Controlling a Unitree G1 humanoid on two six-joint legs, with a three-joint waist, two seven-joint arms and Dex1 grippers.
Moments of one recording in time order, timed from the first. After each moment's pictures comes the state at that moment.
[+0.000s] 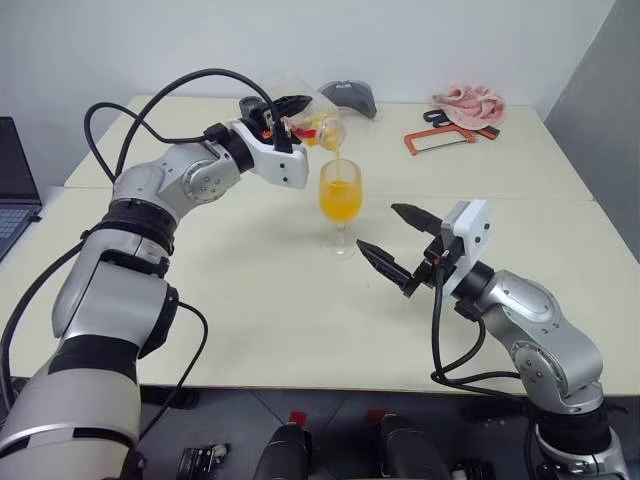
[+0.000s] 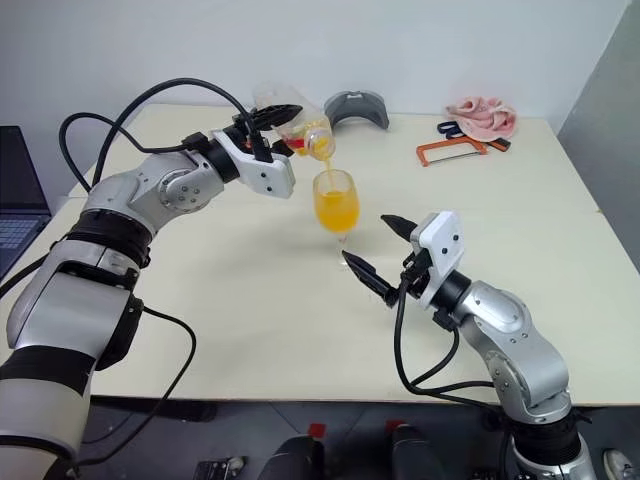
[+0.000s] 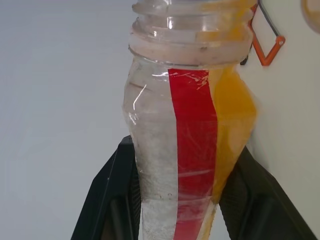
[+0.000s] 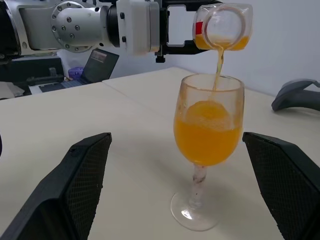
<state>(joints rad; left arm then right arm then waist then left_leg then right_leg) -1.29 0.63 -0.41 1.07 0.68 -0.84 -0.03 -0.30 -0.38 0.06 -0.58 0.45 0.55 0.48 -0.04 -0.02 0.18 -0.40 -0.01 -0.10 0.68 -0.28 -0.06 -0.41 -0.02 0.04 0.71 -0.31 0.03</state>
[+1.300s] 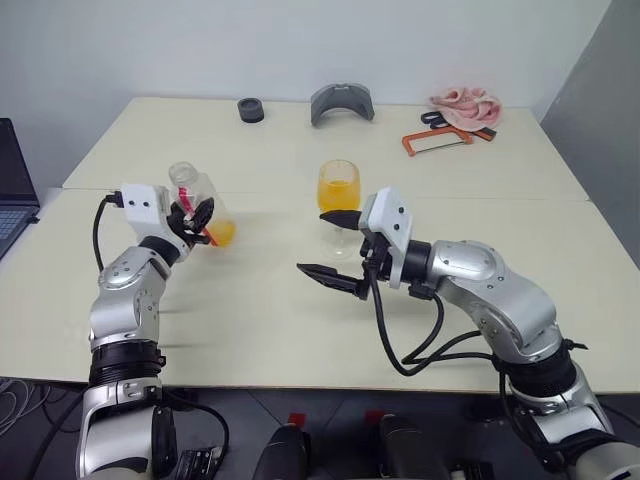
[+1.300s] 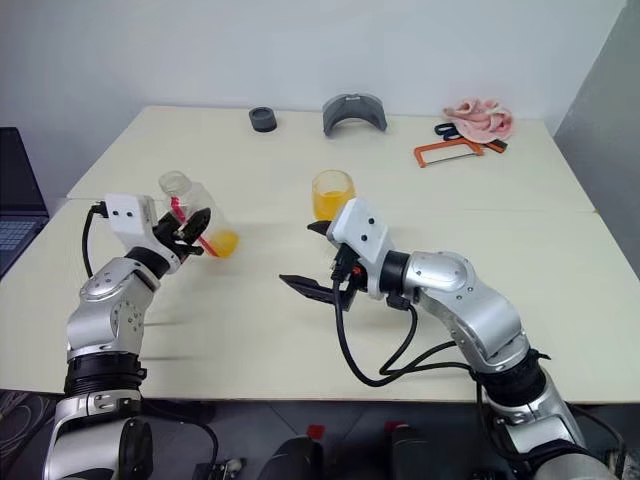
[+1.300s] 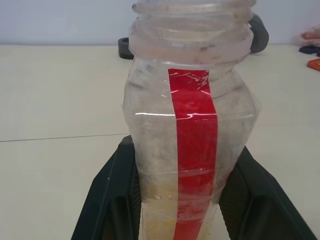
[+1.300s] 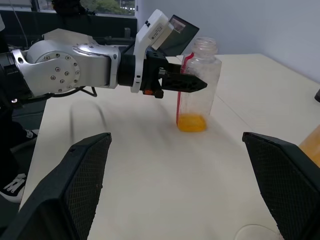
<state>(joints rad) -0.52 0.50 0.31 0.34 -0.32 0.24 -0.45 -0.62 -0.37 0.30 -0.44 0.41 0.69 0.64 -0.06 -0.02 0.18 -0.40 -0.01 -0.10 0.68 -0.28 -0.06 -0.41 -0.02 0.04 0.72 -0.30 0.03</state>
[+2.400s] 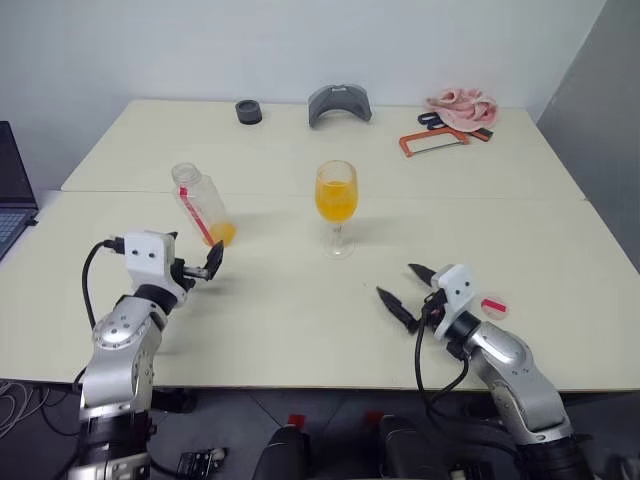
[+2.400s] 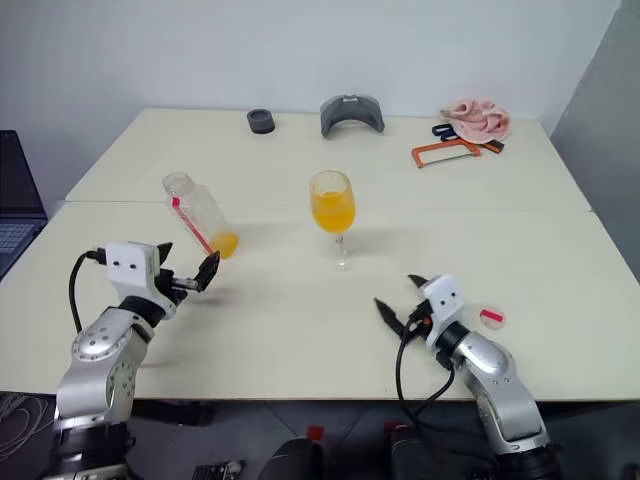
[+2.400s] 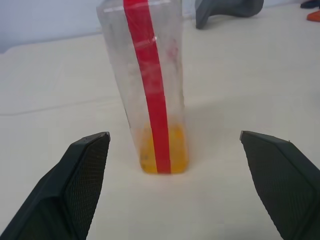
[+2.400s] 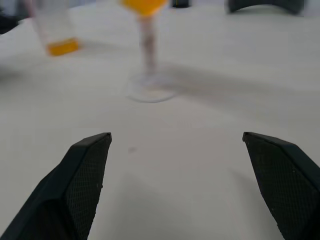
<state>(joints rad) -0.11 0.45 0.30 -0.09 -0.27 0.24 -0.35 -0.05 -0.26 0.06 -0.20 0.22 0.16 0.41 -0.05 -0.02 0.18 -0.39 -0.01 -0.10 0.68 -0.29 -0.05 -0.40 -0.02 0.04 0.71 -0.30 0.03</state>
